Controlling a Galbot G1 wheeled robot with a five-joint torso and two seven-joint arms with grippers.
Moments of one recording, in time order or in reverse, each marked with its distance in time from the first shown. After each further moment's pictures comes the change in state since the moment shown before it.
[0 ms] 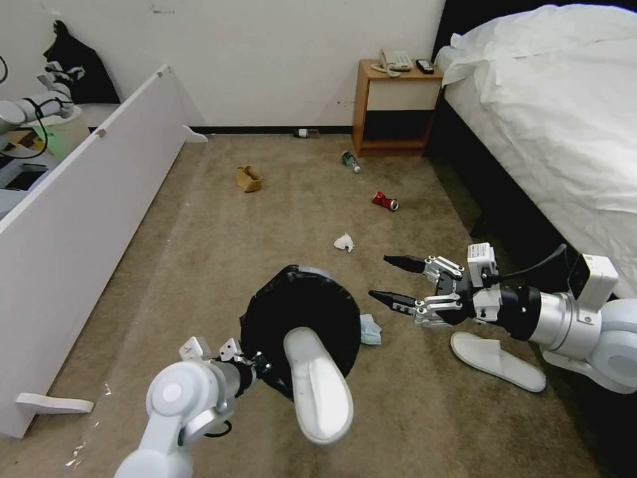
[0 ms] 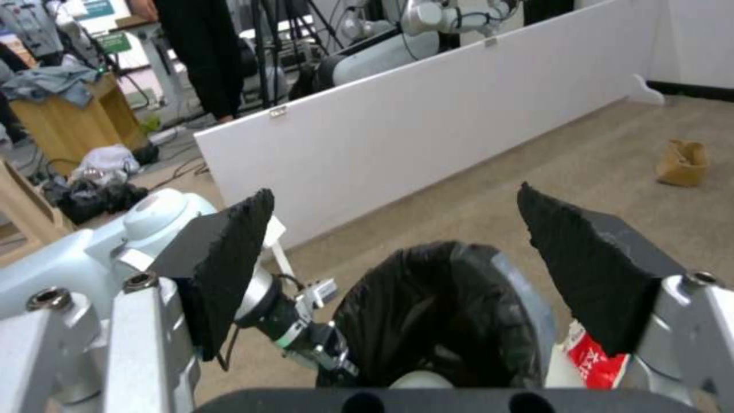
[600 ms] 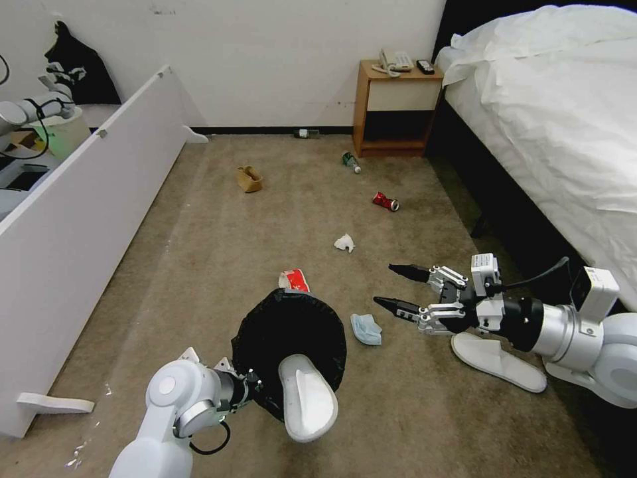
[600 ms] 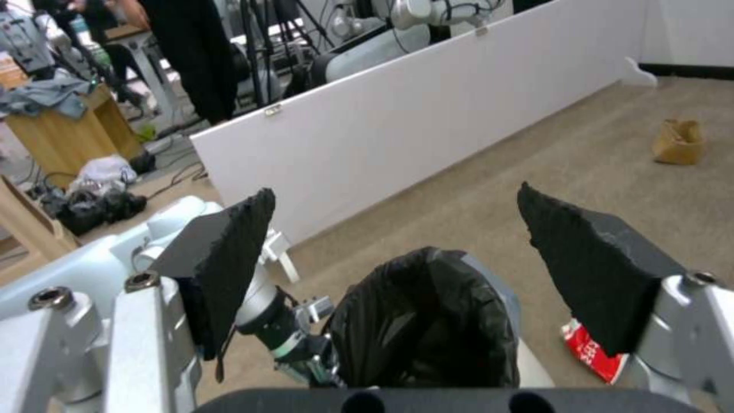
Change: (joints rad) left arm 0.005 -0.004 -0.030 0.080 -0.175 -0.004 -0.167; right arm -0.022 0.050 -0.024 0.012 -0.015 -0.009 0.001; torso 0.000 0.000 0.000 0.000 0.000
